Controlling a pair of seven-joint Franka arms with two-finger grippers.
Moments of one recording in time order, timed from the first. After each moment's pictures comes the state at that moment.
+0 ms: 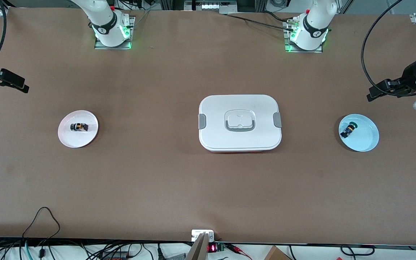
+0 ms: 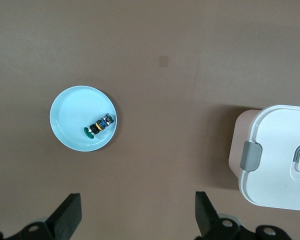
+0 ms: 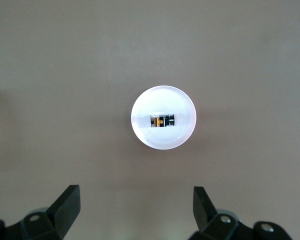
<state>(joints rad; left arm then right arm) 0.15 0.01 -0.12 -1.66 -0.04 1.63 -0.13 0.13 0.03 -0.22 -1.60 0.01 1.57 -0.02</state>
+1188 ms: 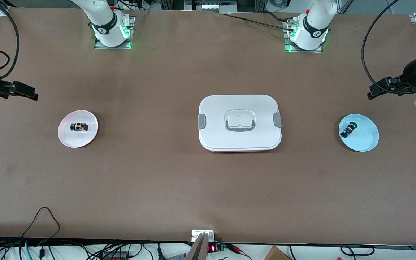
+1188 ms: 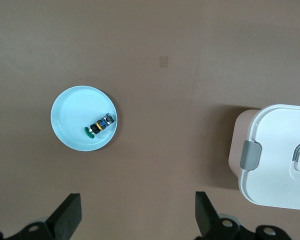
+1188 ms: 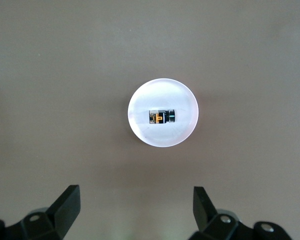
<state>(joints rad) 0.15 0.00 -0.12 -1.67 -0.04 1.63 -0.13 0.13 0.11 -0.22 -1.60 0.01 1.58 -0.02</state>
